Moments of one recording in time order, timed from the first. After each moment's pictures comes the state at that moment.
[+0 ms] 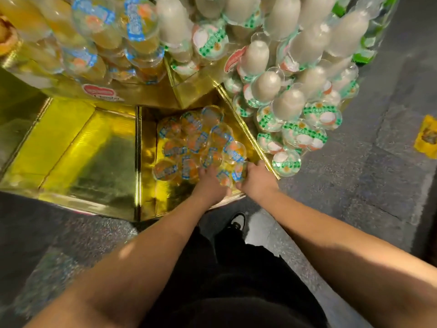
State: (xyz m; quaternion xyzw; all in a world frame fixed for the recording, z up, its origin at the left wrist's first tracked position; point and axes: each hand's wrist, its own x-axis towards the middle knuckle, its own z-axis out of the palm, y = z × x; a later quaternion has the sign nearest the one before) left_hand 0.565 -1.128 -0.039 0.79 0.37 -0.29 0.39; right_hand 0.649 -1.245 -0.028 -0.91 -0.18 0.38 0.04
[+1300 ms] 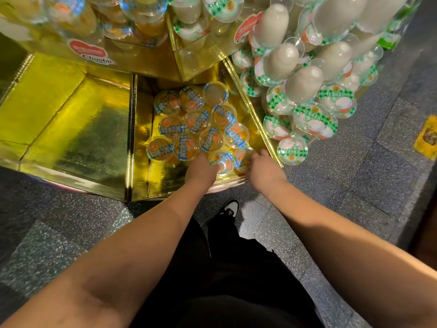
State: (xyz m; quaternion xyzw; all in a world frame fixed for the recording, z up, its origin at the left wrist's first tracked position) left_hand 0.556 -1.121 -0.077 0.73 0.48 -0.24 0.43; right_hand 0.652 -1.256 -0.049 -0.90 -0.24 0.37 -0.03
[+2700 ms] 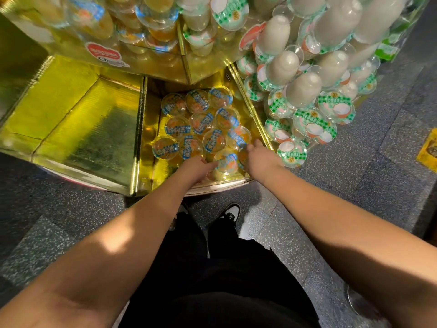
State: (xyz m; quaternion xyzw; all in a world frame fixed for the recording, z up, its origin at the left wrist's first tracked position) left_hand 0.544 -1.095 -0.047 0.72 0.42 -0.30 0.47; right_hand 0.664 -1.232 -0.021 -0.87 -0.31 0.36 -0.14
